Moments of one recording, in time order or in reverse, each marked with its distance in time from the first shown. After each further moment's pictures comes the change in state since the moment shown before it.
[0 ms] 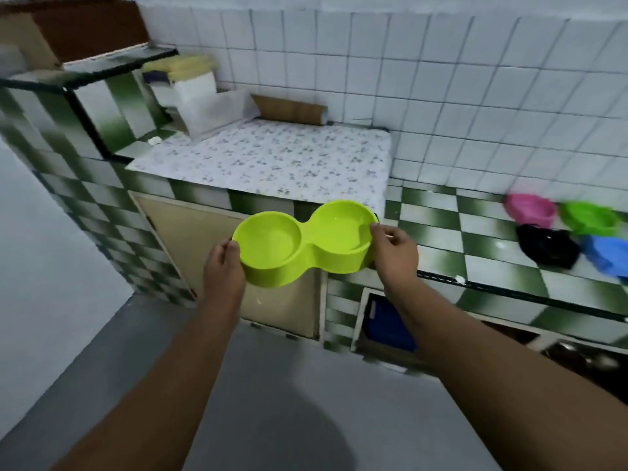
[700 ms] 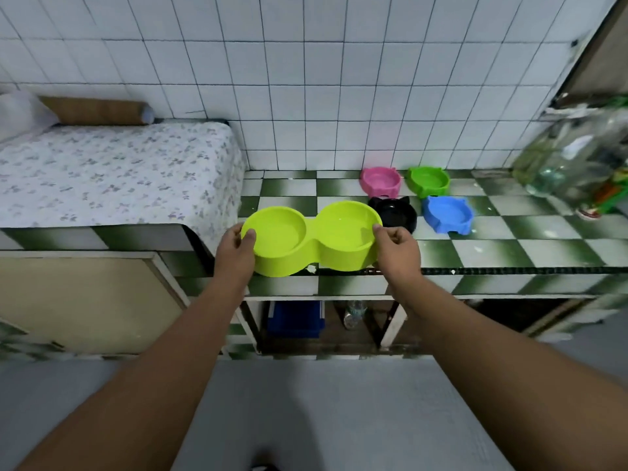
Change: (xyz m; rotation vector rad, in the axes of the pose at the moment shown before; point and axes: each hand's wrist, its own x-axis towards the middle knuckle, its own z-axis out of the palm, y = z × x) left_hand -0.141 0.018 0.356 0.031 -0.472 -0.075; right_hand 0.136 0.031 -0.344 -0.097 0.281 0.065
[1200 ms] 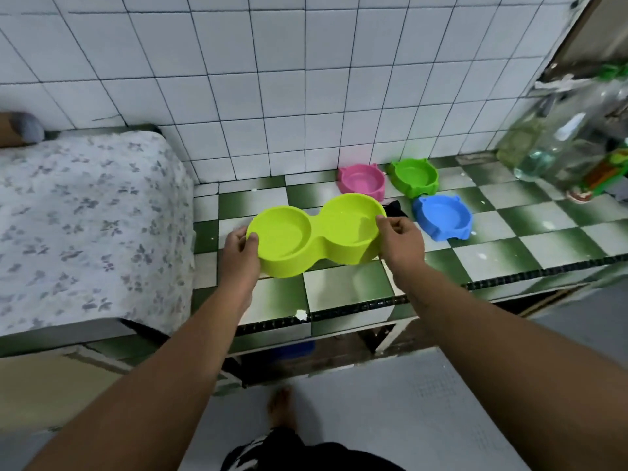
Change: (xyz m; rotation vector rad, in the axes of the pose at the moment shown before) left_hand 0.165 -0.025 0.098 0.060 -0.121 -0.059; right_hand 0.151 0.004 0.049 -0.102 0.198 0.064
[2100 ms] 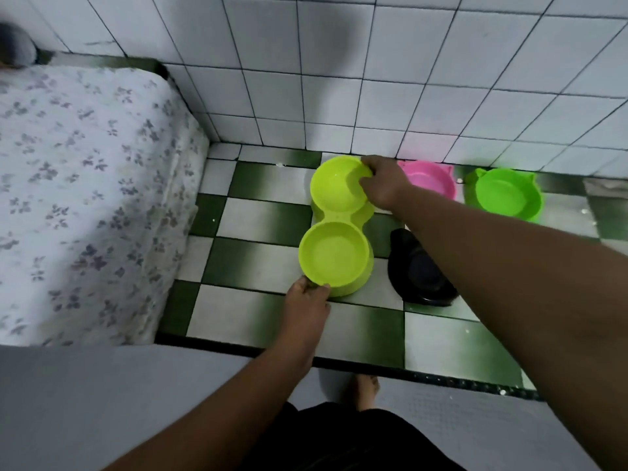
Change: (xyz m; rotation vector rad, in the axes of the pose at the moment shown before) left_hand -0.003 -0.042 0.150 -0.326 0.098 -0.574; right_hand 0.232 -0.043 0.159 -0.682 -0.757 -0.307
